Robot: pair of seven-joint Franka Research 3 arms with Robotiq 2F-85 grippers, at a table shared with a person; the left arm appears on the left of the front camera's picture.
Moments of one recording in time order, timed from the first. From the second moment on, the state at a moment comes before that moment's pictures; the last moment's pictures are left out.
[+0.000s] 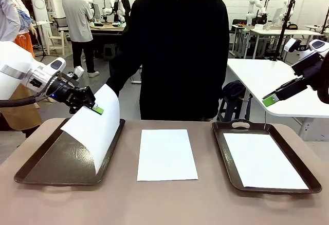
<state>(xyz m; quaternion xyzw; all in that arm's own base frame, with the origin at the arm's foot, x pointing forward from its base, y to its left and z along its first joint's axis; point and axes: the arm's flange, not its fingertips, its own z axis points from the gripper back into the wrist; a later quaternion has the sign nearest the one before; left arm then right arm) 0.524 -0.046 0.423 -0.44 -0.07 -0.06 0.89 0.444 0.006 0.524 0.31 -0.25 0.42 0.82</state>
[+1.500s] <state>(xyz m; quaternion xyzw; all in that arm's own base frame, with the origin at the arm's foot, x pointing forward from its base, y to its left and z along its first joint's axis) 0.539 0.029 0.361 -0.34 -0.04 0.02 0.94 0.444 0.006 0.524 0.31 -0.25 0.42 0.82</state>
